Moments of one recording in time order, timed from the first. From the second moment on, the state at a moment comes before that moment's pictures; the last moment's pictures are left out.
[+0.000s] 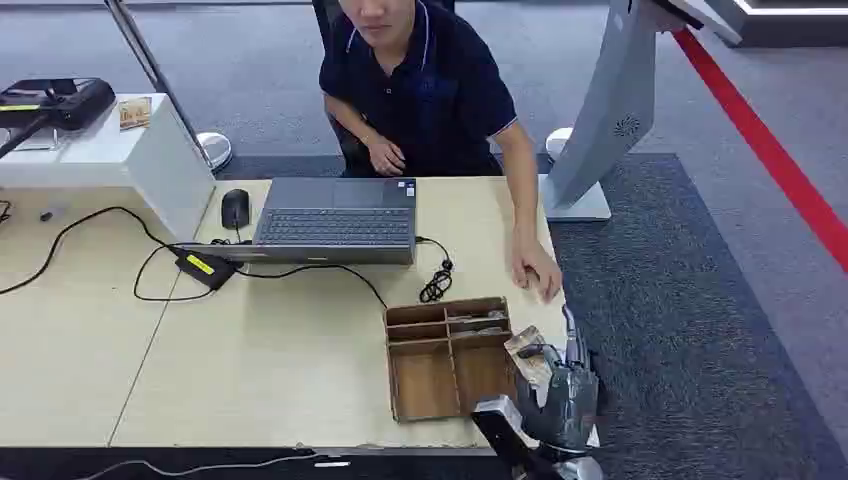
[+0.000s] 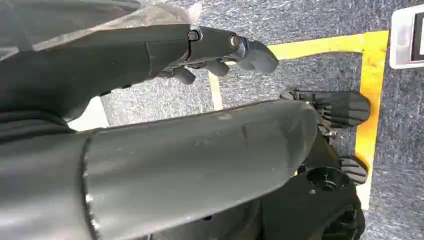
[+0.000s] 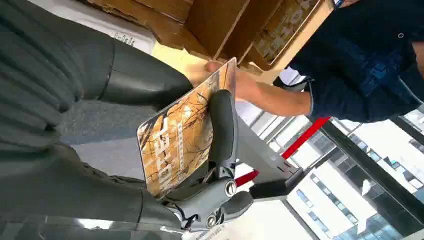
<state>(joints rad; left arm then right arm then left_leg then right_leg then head) -0.13 0.22 -0.99 -0.33 1.07 -0.07 0.28 0.12 0.29 0.06 -1.28 0.99 -0.70 -0.52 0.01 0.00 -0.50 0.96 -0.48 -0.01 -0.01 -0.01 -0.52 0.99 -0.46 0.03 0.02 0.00</state>
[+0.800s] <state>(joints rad) -0.12 0.22 -0.99 -0.33 1.08 -0.06 0.28 0.12 0.30 -0.07 -1.20 1.15 -0.70 -0.51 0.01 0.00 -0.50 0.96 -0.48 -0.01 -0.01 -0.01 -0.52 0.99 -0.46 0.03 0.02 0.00</state>
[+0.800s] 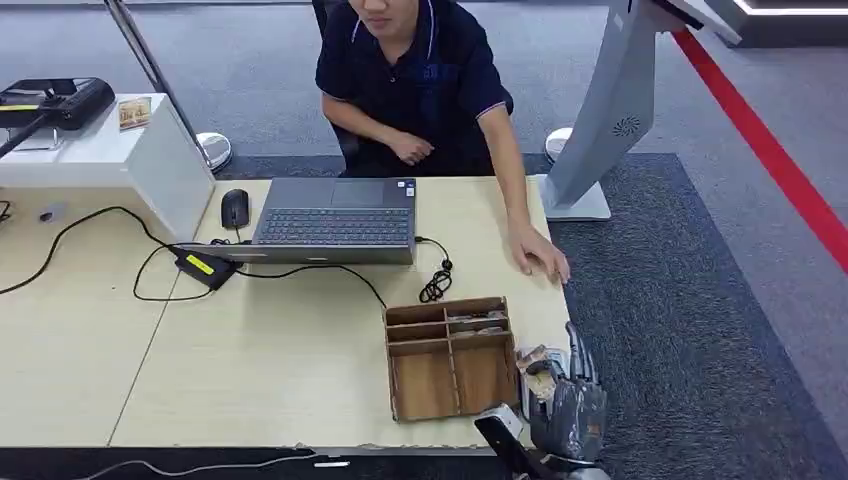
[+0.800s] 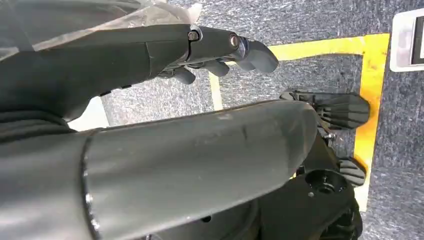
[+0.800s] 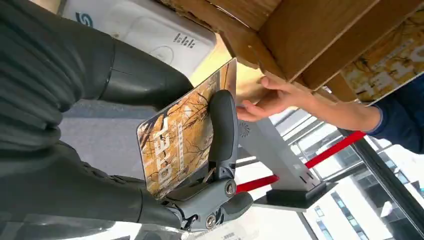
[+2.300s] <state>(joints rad) -0.12 0.22 -0.99 -0.33 1.07 -0.07 0.28 0.11 0.28 -0.10 -1.13 1.36 -0.70 -0.29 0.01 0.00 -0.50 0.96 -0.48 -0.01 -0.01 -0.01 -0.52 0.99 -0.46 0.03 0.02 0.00</state>
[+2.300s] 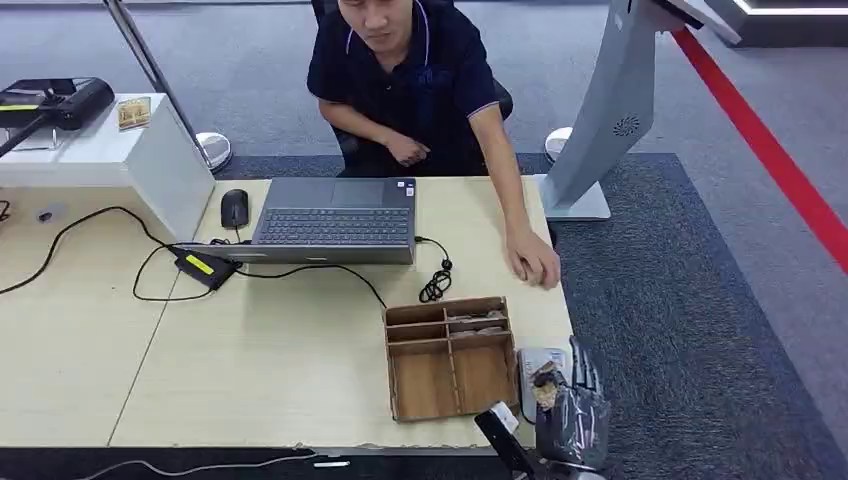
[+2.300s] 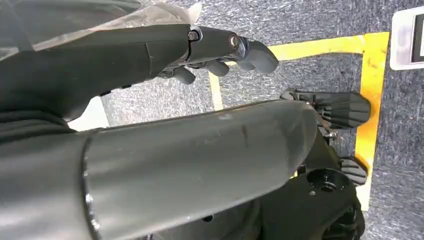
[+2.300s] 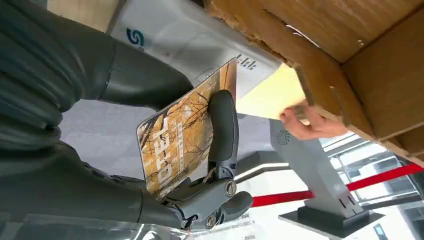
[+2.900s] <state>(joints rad) -0.12 0.22 -0.99 -0.33 1.07 -0.07 0.28 0.10 0.27 -0.11 -1.10 1.36 -0.70 -0.25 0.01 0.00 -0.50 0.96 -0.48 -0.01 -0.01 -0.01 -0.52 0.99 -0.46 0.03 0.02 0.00</state>
